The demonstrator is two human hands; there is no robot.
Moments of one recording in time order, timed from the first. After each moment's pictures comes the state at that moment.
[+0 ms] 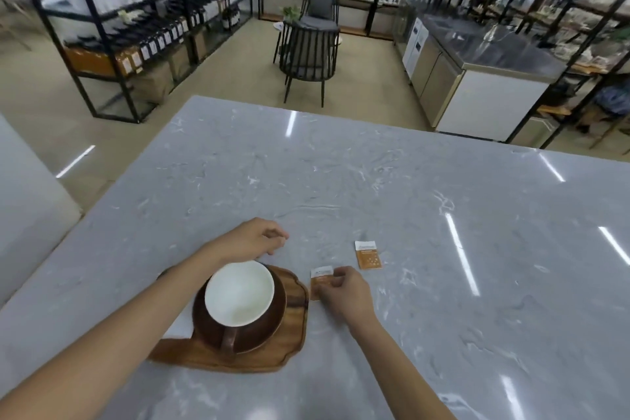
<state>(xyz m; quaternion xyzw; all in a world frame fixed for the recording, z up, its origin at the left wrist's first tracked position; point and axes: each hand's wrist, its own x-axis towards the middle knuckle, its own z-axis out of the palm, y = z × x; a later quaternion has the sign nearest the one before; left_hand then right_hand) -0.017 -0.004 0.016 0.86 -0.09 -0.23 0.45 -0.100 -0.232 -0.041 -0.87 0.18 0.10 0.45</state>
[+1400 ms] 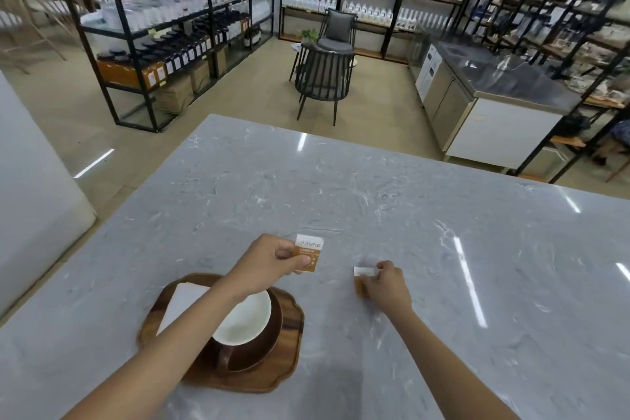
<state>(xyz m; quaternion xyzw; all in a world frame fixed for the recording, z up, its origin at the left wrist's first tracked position) -0.059 -0.041 0.056 0.78 -0.05 -0.13 0.60 -0.031 -0.321 -0.030 -0.92 0.20 0.09 0.31</state>
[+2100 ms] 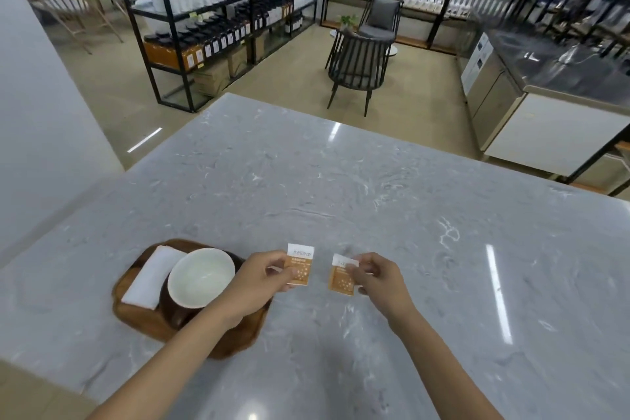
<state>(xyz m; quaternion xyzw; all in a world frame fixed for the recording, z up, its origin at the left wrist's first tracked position) -0.110 -0.116 0.014 0.74 0.08 -0.09 0.66 -0.060 -0.362 0.007 -0.79 0.06 0.13 0.60</state>
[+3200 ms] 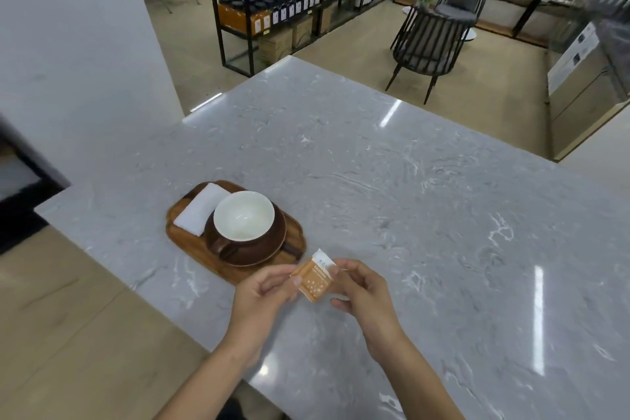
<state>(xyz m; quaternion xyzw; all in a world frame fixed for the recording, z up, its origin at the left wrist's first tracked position) -0.229 -0.151 -0.026 0.56 0.27 0.11 0.78 -0.149 -0.314 -0.001 -0.68 0.02 0.26 0.69</state>
